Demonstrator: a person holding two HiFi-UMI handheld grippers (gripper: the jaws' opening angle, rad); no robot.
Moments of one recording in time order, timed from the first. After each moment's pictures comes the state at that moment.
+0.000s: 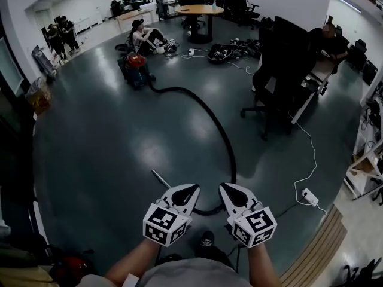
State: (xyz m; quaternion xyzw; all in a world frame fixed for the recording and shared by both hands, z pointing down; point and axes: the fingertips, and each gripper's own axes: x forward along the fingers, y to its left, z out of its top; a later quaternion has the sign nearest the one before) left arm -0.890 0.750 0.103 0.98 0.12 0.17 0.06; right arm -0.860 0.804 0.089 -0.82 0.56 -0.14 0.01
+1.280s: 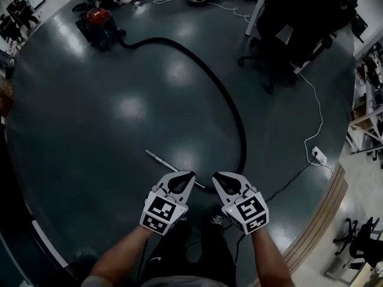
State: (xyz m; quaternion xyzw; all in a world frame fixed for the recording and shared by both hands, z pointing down) left arm -0.789 0.531 0.330 0.93 0.24 0.28 0.04; right arm -0.777 0.578 0.326 -0.80 0.52 -0.29 -0.08
